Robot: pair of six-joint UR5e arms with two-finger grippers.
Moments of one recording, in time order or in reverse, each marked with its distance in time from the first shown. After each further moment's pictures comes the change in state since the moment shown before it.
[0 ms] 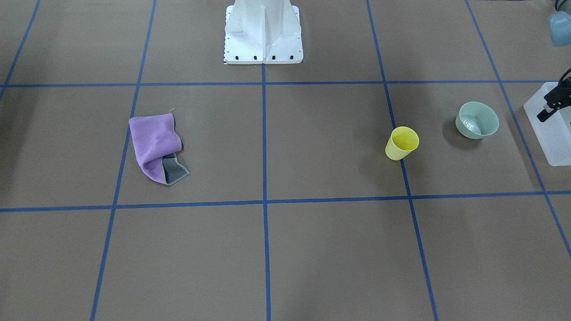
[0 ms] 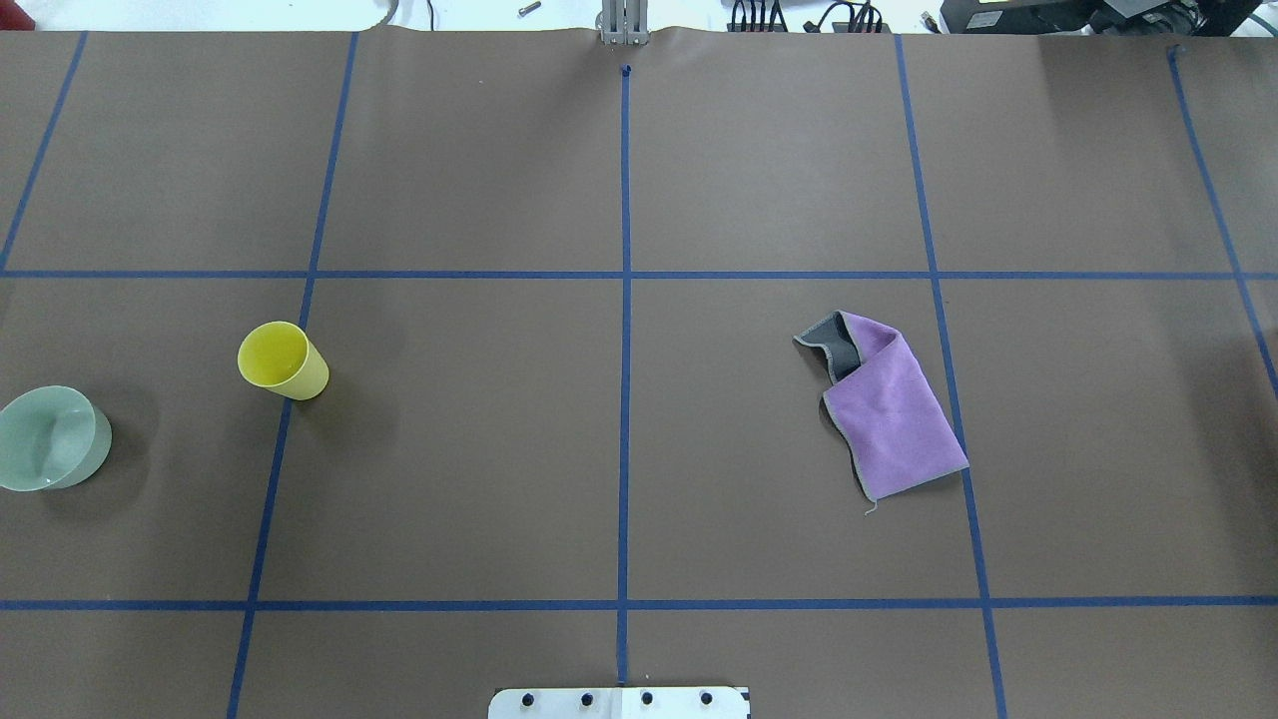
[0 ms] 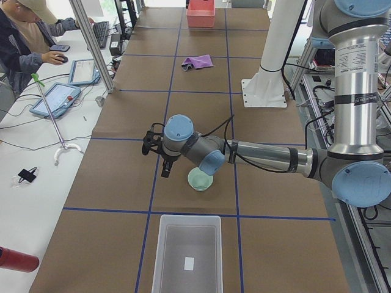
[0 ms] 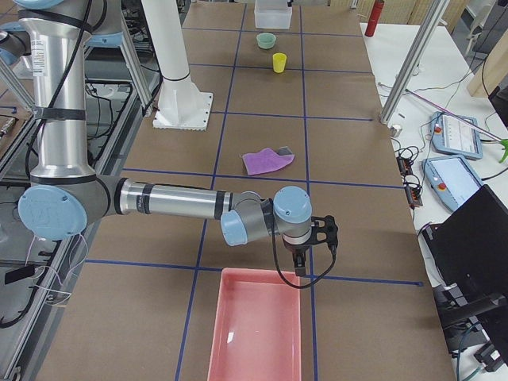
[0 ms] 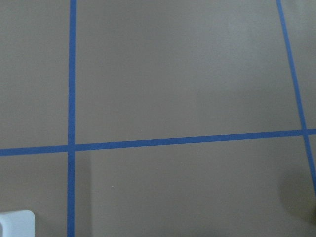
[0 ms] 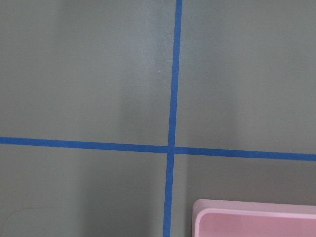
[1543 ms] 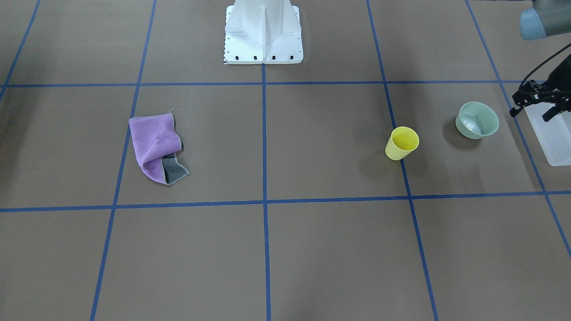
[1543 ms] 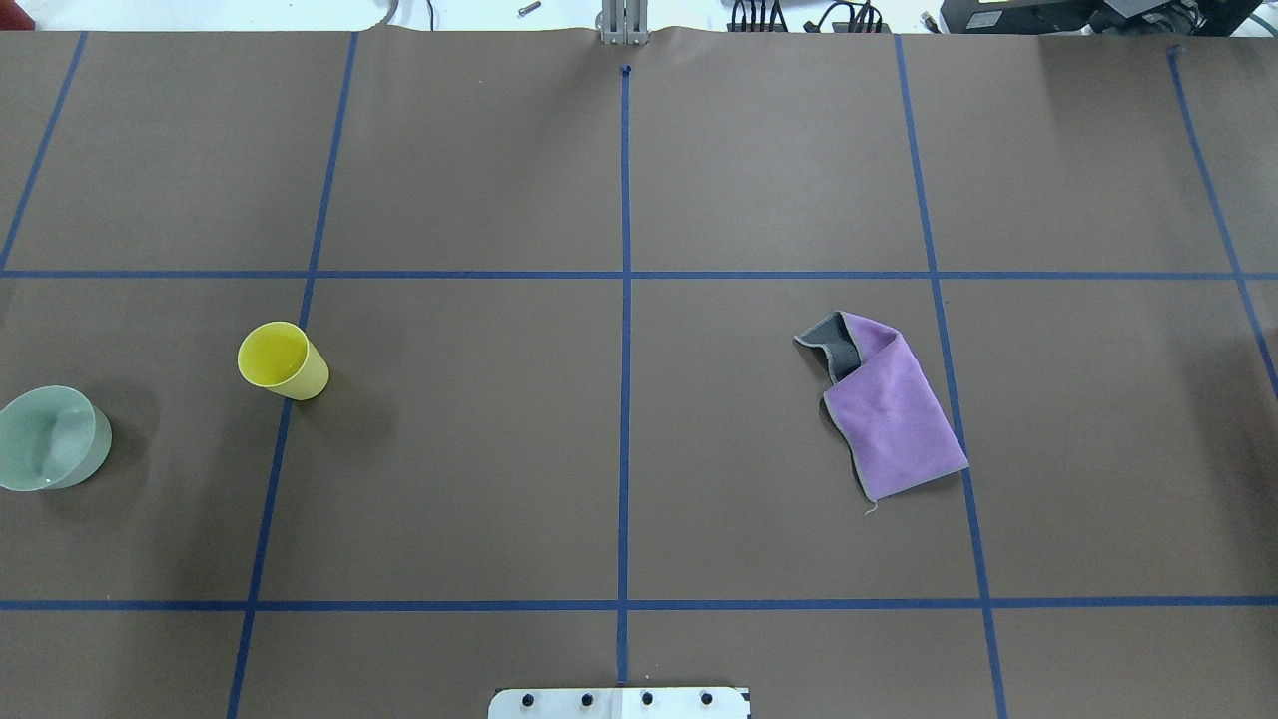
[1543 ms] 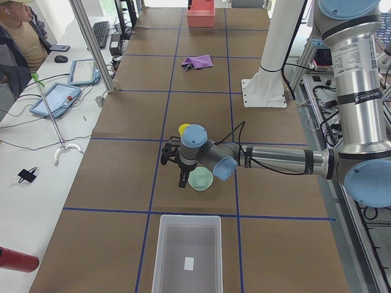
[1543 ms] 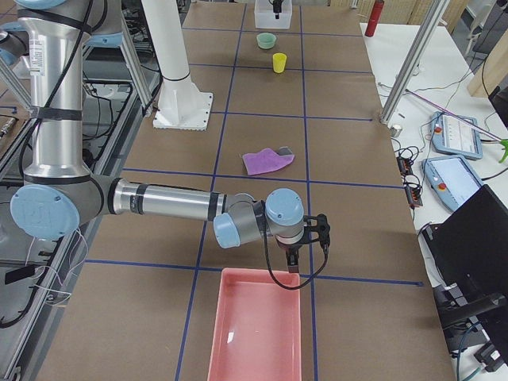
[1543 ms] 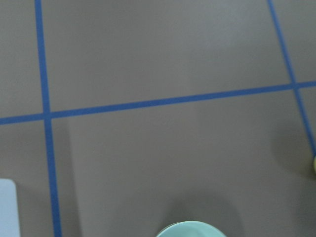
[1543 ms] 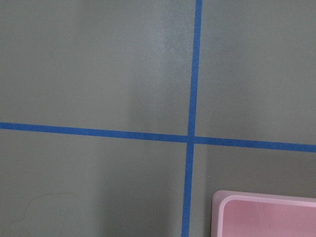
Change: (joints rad) left arm 0.199 0.131 0.020 -0.039 0.178 -0.014; right arm -0.019 -0.030 0.020 0.045 0.050 0.015
